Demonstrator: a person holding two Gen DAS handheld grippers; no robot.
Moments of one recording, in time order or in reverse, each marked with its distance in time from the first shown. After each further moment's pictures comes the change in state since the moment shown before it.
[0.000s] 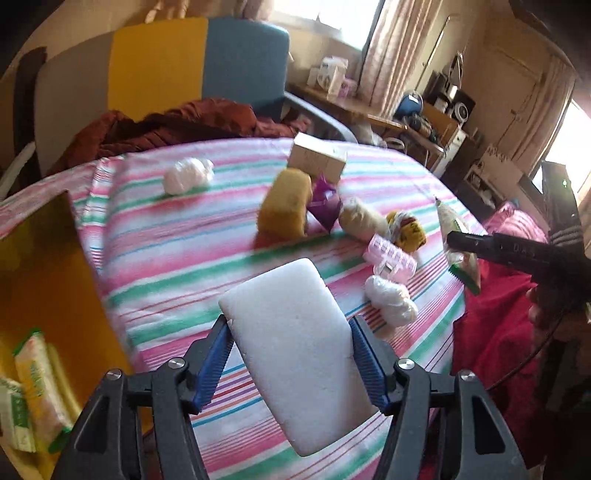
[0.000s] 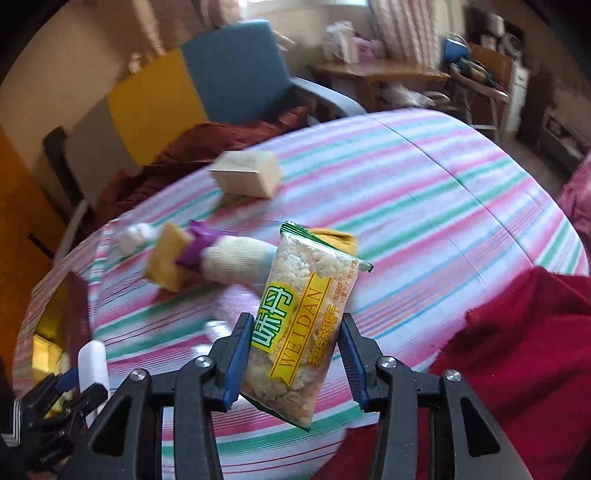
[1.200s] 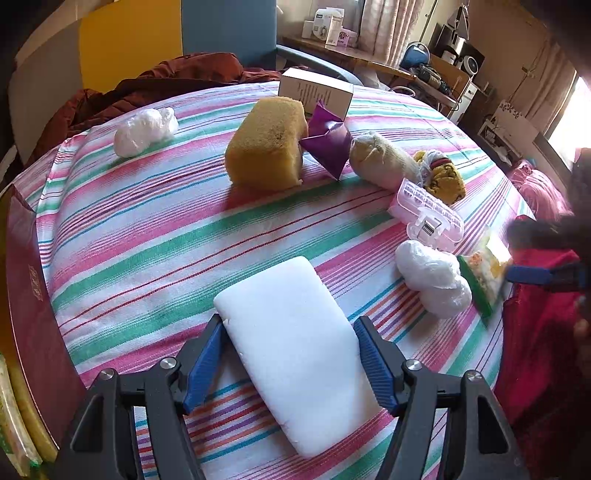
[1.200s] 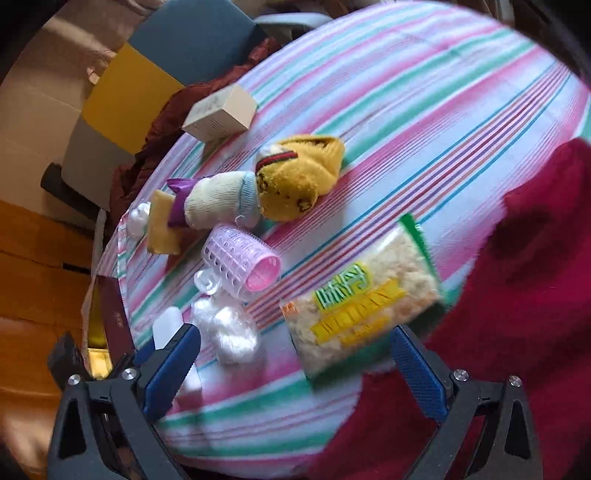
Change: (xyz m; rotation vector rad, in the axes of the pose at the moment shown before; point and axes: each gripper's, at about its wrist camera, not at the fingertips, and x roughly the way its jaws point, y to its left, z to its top) left arm 0.089 -0.017 -0.002 0.068 0.185 0.060; right arm 0.052 -0.049 -0.022 0.303 0.281 0.201
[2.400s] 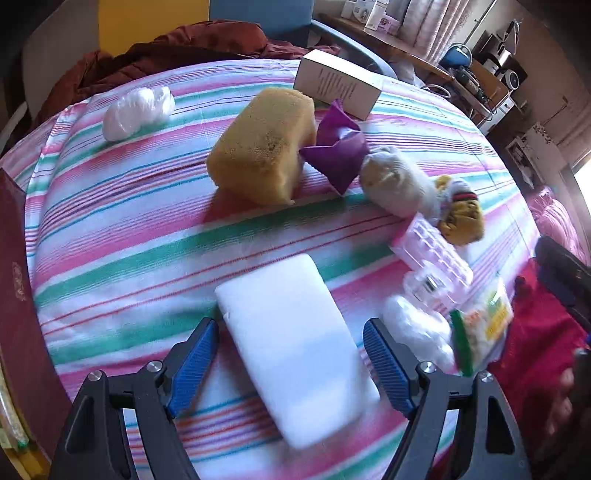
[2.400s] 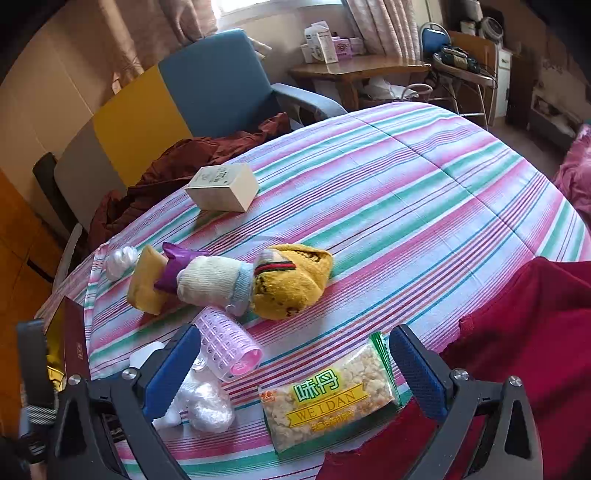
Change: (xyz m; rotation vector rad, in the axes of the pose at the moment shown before) left arm 0.024 -0.017 0.045 -0.144 0.116 0.037; right arm -0.032 0.033 0.016 -0.201 -0.311 -0.195
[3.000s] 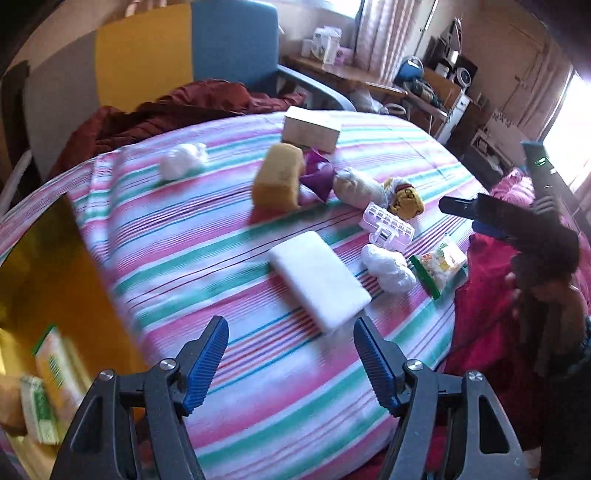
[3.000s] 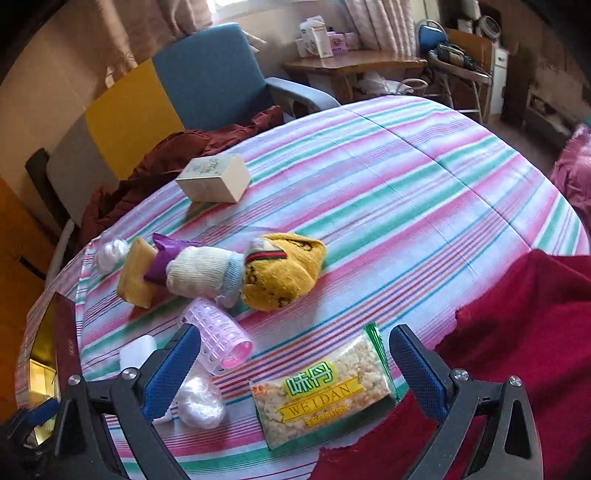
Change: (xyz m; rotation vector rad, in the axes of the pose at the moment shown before) left arm -0.095 0.025 -0.054 0.148 -0.144 -0.044; right arm 0.003 0.003 -0.003 -0.012 0.018 -0.026
